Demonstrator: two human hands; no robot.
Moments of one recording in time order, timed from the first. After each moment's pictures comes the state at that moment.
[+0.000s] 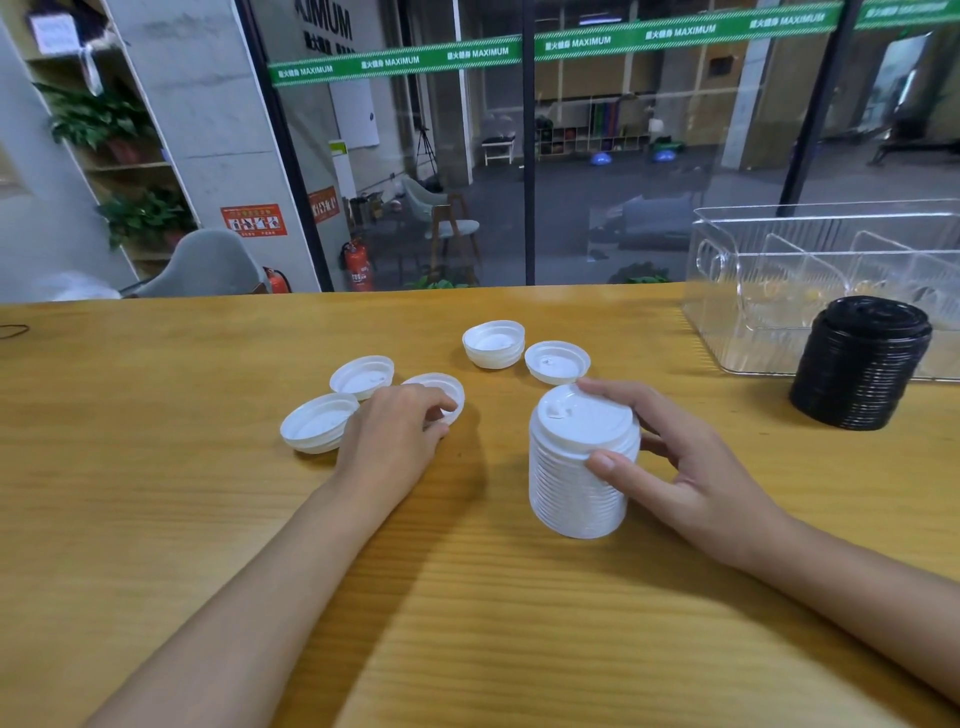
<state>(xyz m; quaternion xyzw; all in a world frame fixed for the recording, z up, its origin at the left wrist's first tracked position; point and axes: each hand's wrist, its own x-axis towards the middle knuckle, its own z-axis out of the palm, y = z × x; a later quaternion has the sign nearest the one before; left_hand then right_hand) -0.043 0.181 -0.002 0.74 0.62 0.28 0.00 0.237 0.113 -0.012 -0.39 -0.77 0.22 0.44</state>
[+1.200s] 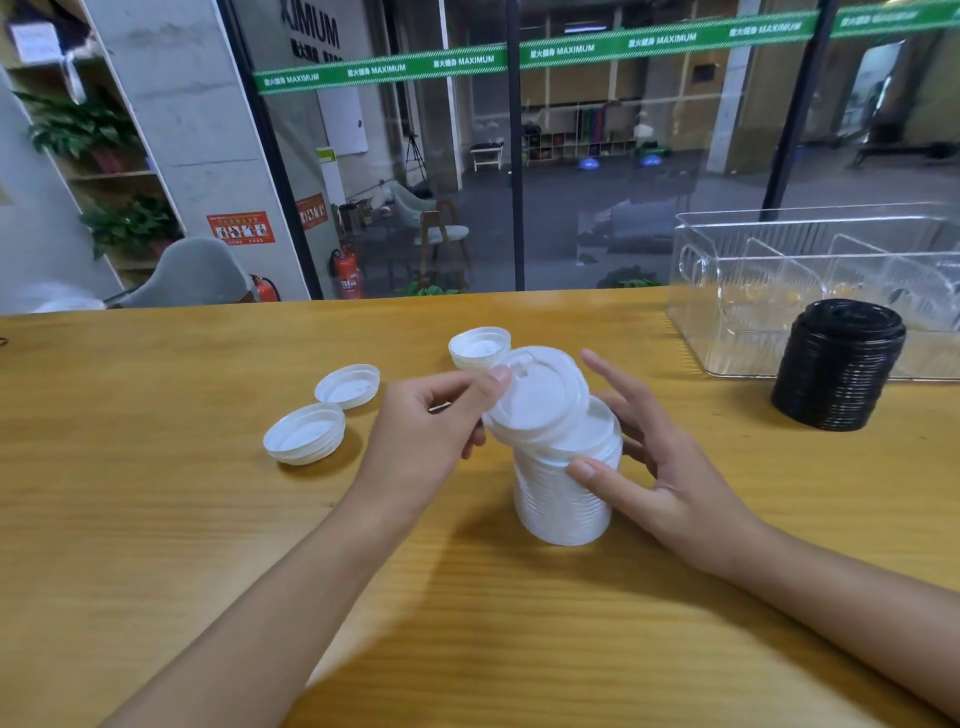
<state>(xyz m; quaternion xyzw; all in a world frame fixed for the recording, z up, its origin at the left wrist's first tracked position) 0.006 0.135 0.031 0.61 0.44 0.52 0.41 0.233 0.114 -0.015 -0.36 -0.75 0.27 0.48</state>
